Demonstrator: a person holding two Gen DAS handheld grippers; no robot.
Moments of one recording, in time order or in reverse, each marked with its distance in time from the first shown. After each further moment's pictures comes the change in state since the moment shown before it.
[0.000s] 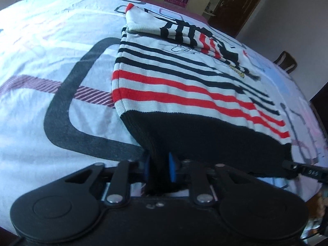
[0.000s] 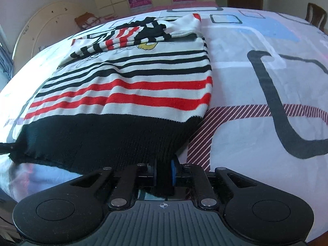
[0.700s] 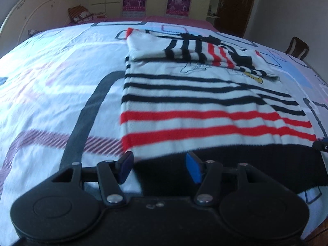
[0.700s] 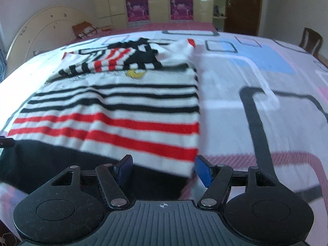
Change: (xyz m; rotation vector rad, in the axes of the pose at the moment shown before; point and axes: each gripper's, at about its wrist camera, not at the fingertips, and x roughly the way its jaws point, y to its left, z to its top) left arm 0.012 -0.015 0.028 0.167 -0.082 0.192; right arm 0.009 -0.012 0.030 -0.068 -0.088 -0.102
